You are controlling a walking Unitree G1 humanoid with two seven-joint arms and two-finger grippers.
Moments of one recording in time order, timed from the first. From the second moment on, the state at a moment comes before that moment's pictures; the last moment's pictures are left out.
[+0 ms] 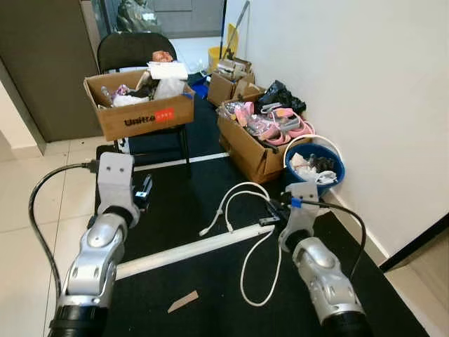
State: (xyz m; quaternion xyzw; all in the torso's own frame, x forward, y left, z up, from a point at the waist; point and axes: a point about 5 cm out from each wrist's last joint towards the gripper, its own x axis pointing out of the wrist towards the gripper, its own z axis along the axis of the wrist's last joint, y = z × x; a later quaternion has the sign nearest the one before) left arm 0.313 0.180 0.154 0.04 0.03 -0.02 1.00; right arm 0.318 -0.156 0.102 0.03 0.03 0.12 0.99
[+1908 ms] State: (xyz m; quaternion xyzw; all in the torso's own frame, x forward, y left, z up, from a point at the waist) left arm 0.312 0.185 0.157 0.06 0.03 -0.03 1.00; right arm 0.321 -0.137 0.100 0.01 0.03 0.14 0.99
